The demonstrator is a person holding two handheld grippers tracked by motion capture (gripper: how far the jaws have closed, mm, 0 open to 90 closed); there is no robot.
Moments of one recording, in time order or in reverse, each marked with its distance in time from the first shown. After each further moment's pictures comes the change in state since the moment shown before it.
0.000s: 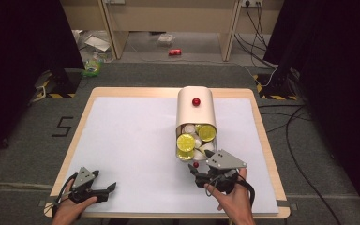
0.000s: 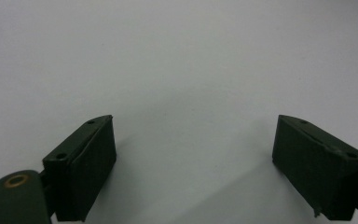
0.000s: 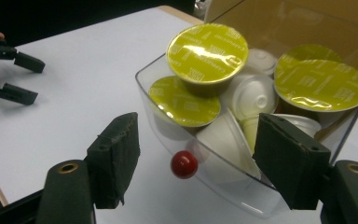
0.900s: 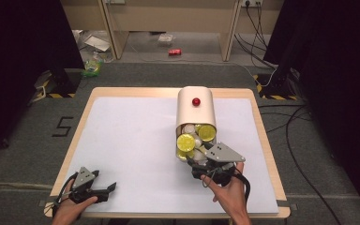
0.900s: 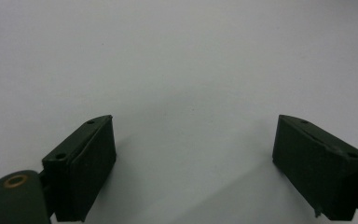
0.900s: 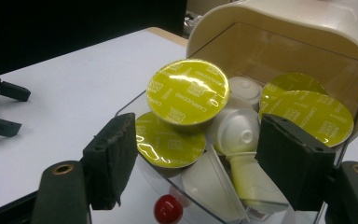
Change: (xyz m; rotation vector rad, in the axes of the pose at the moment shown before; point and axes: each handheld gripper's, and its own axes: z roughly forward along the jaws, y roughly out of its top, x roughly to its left) left arm 0.000 0.000 0.000 0.002 0.001 0.001; right arm -0.004 0.011 0.013 -0.061 -0.035 0.032
